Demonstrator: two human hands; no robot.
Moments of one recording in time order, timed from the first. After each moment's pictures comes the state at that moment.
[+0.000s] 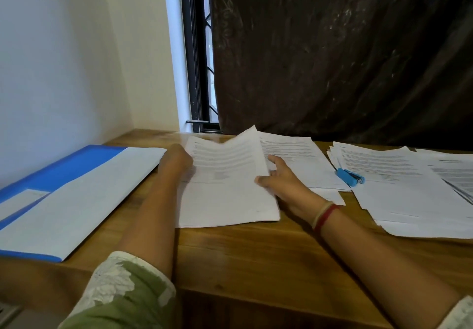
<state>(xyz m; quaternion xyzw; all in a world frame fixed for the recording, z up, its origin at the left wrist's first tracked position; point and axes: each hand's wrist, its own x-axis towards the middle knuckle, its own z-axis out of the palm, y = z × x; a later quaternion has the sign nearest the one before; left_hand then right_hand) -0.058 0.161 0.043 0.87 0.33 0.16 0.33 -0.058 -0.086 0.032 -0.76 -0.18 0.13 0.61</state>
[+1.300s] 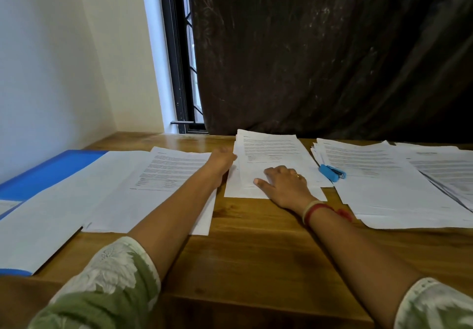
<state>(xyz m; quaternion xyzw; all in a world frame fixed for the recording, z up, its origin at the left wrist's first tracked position) -0.017 0.039 0.042 0.79 0.22 0.09 0.56 -0.010 -0.116 0.000 -0.98 -0.18 -0.02 0.12</state>
